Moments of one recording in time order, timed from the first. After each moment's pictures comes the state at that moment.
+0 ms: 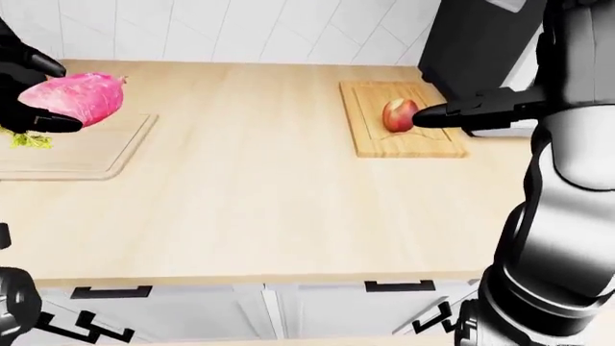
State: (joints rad) left arm -1.01 0.70 0.22 0.38 0.59 0.66 -0.41; right arm -0.72 -0.58 -0.31 -0.58 -0.29 1.01 0.27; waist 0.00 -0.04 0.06
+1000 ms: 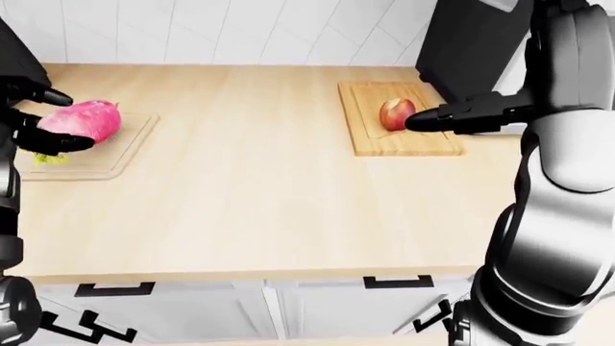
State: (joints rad) left arm -0.96 0.70 0.21 0.69 0.48 0.46 -0.10; right arm -0.72 -0.55 -0.29 -0.58 -0.32 1.00 0.29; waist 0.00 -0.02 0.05
